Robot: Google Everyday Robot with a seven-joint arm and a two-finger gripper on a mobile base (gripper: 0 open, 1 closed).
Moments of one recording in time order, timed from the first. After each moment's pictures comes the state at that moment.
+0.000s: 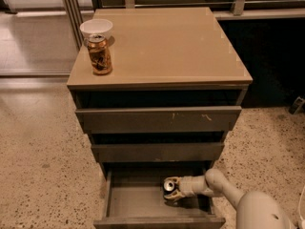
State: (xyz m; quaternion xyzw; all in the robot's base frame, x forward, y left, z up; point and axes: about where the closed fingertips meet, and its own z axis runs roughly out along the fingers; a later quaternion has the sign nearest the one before) arm 0.572 -0.092 0.169 -0.61 0.62 0.29 0.40
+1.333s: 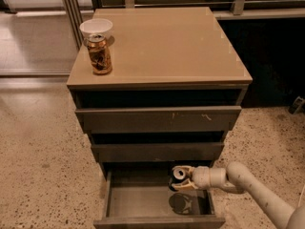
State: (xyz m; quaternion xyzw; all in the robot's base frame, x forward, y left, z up) arm 0.551 -0.116 0.345 -0.53 0.61 0.37 0.47
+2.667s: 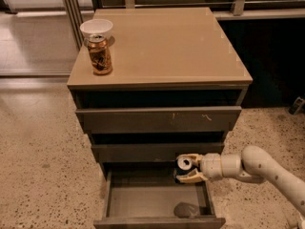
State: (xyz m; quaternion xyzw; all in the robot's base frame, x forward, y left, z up) arm 0.515 -0.119 0.498 -0.55 0.61 0.35 0.45
